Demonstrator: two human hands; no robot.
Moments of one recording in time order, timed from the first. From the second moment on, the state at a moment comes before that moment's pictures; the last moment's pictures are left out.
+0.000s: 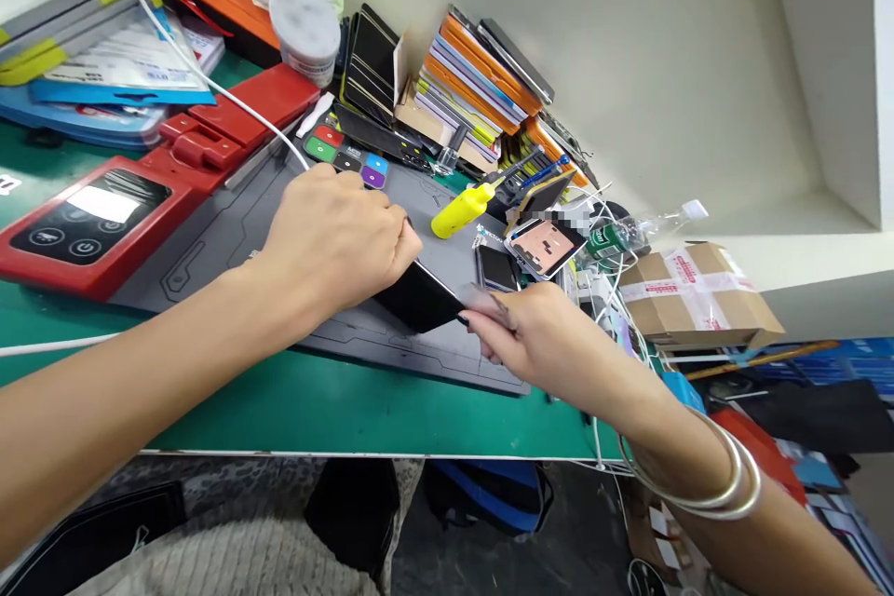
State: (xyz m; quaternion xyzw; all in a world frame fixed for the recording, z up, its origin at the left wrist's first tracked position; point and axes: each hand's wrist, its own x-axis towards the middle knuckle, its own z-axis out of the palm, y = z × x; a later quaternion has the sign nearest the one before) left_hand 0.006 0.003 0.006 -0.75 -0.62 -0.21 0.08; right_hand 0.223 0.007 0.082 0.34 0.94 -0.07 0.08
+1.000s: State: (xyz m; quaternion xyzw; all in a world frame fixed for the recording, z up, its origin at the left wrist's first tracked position) left_hand -0.002 -0.015 -0.004 -0.75 -0.59 -0.27 0.10; right_hand 0.233 0.002 0.015 0.42 0.85 -0.31 0.03
